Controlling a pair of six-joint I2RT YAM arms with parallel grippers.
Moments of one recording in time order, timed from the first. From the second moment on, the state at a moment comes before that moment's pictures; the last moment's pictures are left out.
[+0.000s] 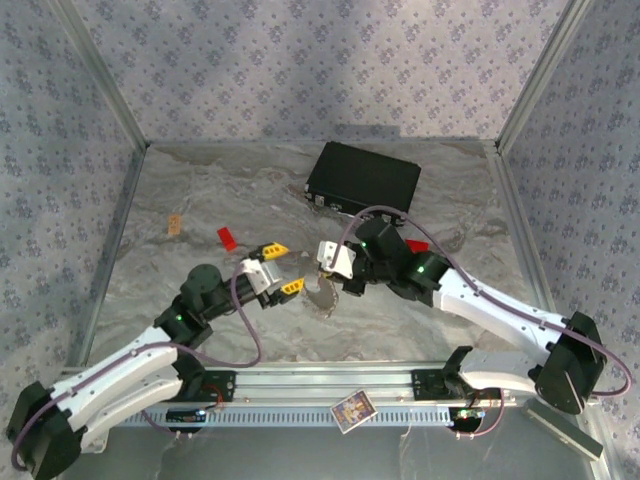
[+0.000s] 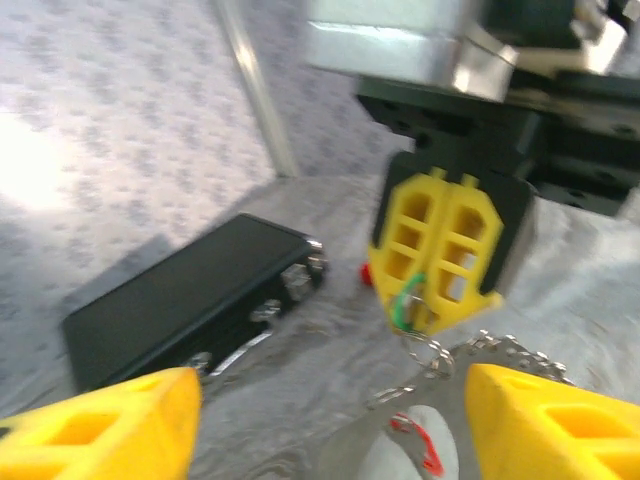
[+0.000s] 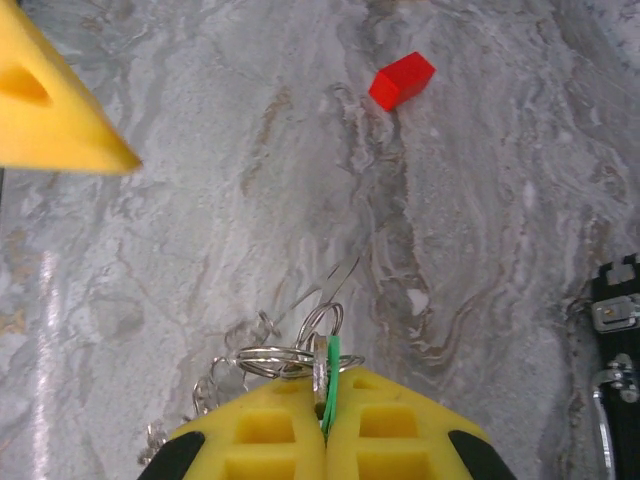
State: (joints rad) left arm -0.77 0.68 0.35 0.30 0.24 0.27; right arm 0.85 1.19 0.94 -0.41 -0.23 -0.54
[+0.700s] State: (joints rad) left arm -0.61 0.31 0.48 -0.05 -0.53 0.06; right arm 1.00 1.67 1.30 -0.18 -0.31 -0.51
